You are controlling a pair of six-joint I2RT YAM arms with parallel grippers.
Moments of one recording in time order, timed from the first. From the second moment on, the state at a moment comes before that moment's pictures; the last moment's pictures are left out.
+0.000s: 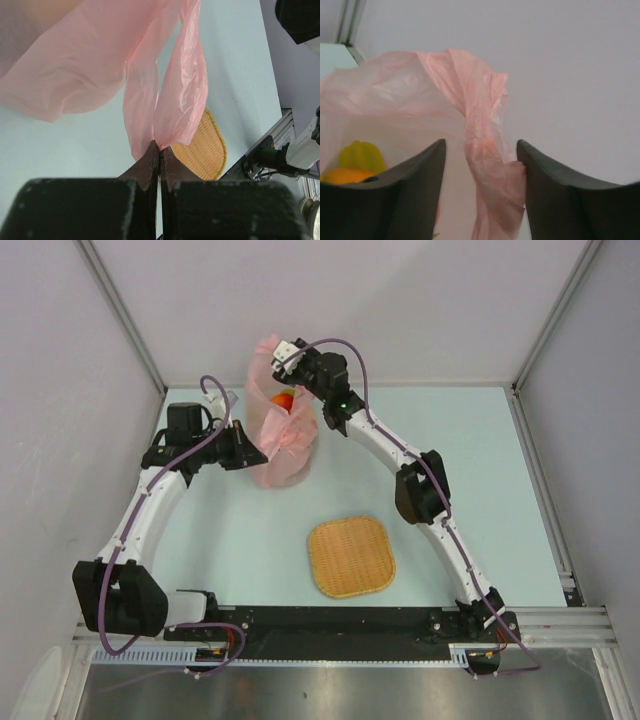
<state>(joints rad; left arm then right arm) -0.08 1.29 1.14 -0.56 0.66 -0.27 0.62 2.55 2.45 0.27 -0.17 -0.63</state>
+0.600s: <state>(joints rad) -0.10 2.08 2.39 -0.45 0.63 -0.24 0.38 2.54 2.52 0.39 -0.02 -0.59</state>
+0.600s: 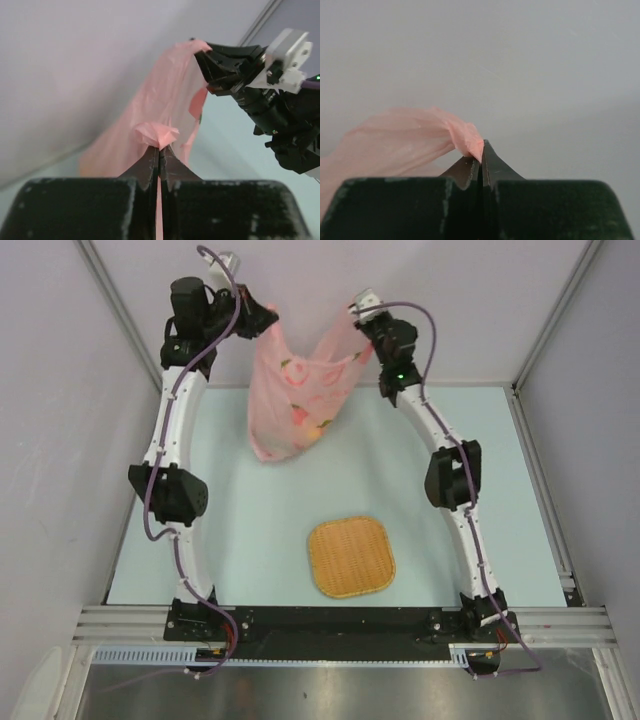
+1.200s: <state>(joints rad) -0.26 1.58 1.28 -0.46 0.74 -0.11 0.25 1.21 0.95 0.03 0.01 -0.20</state>
